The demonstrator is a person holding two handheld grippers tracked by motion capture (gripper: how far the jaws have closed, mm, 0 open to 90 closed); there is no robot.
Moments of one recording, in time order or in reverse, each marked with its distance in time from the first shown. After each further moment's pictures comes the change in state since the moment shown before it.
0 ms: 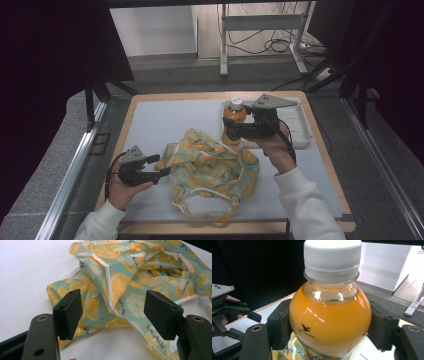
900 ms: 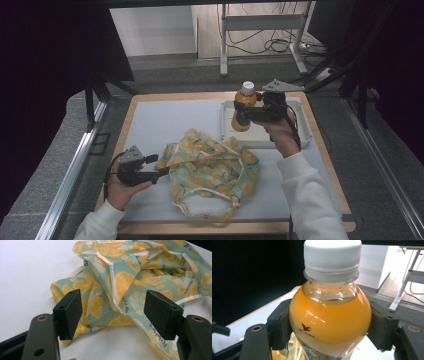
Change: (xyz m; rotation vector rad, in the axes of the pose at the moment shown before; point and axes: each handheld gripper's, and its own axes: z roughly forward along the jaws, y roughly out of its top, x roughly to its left) left arm 0.002 -0.002 -0.002 0.004 0.014 -0.007; right arm -0.049 0.009 0.008 -0.016 -0.099 0.050
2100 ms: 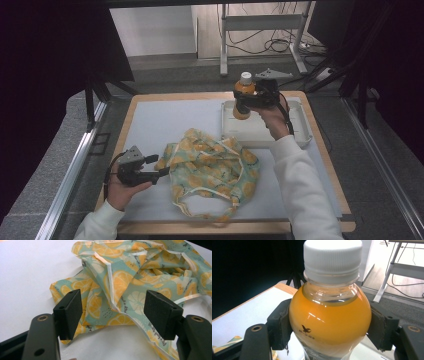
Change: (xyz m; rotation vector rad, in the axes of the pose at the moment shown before) left arm -0.001 0.000 -0.001 0.004 0.000 0.013; right arm -0.032 0.007 0.049 0.061 -0.111 0.008
